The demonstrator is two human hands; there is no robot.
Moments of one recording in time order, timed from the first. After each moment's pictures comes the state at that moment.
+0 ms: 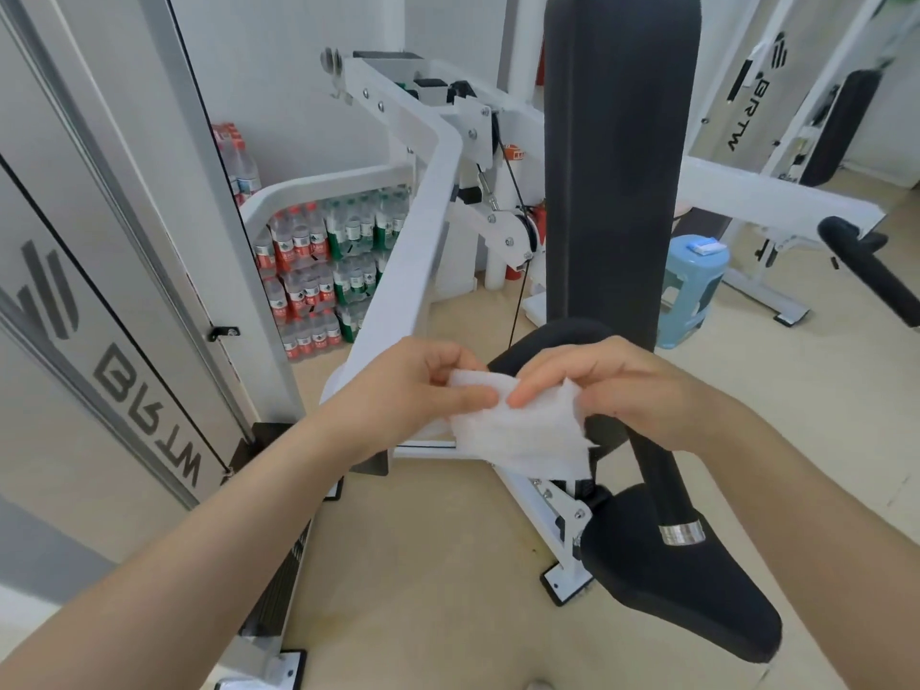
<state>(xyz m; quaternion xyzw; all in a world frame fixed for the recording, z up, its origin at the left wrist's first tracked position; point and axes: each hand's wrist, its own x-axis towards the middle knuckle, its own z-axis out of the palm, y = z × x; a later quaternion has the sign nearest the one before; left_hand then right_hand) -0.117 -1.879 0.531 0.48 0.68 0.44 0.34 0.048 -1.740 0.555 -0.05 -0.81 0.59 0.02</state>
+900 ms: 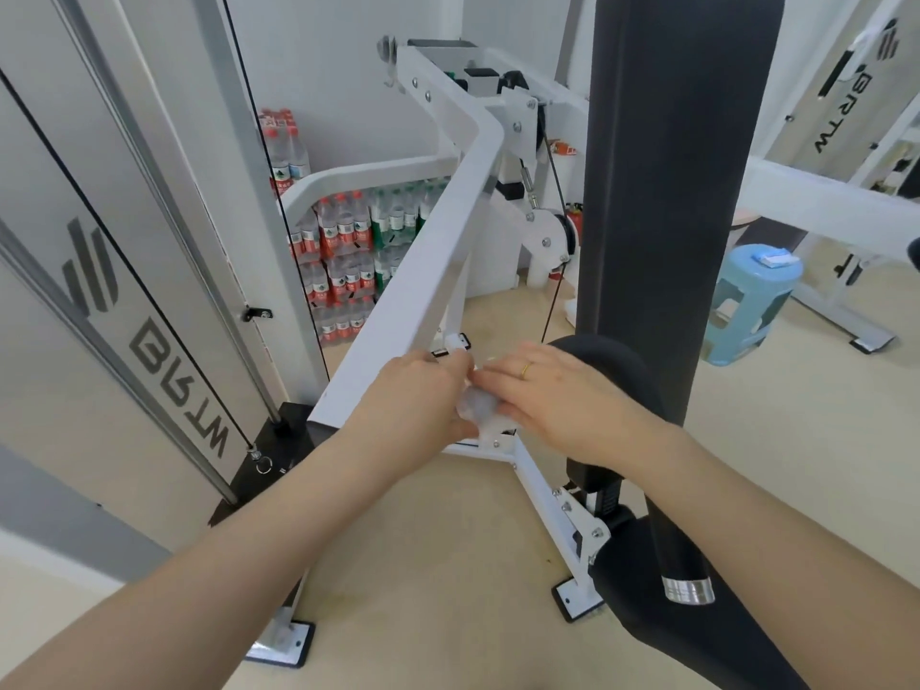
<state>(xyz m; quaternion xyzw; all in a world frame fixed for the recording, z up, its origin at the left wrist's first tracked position) -0.105 -1.848 0.513 0.51 0.85 0.09 0.03 -0.004 -1.704 0.498 0.03 -1.00 -0.03 0.07</state>
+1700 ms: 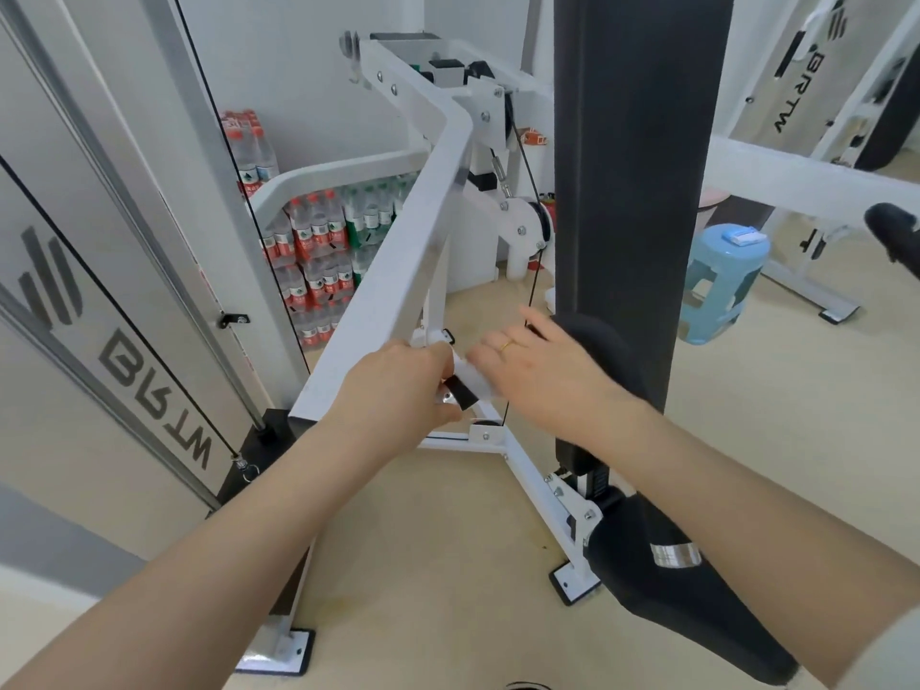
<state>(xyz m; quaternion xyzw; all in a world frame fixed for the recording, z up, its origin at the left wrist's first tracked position) -0.104 -1.851 0.515 0.49 0.86 0.09 0.05 -0.009 -1.706 0.485 -0.06 -0.97 -0.21 0.11</state>
